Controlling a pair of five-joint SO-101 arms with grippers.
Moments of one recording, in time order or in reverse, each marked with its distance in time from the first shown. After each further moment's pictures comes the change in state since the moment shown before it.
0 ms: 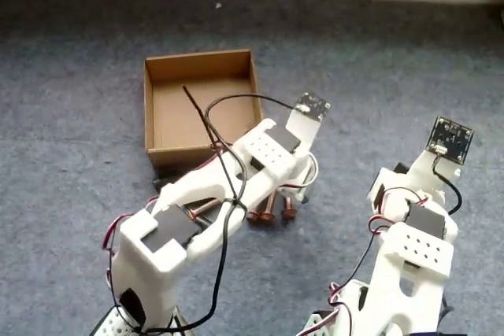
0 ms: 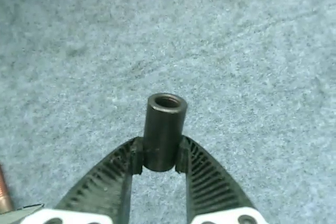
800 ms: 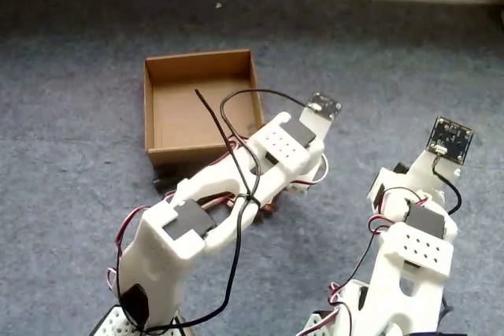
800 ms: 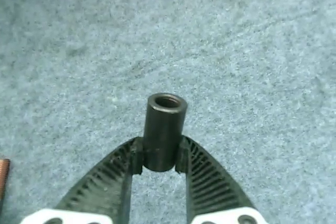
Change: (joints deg) left arm 0.4 8.8 -12.6 9.1 0.3; right arm 0.0 0.0 0.1 0.0 0.0
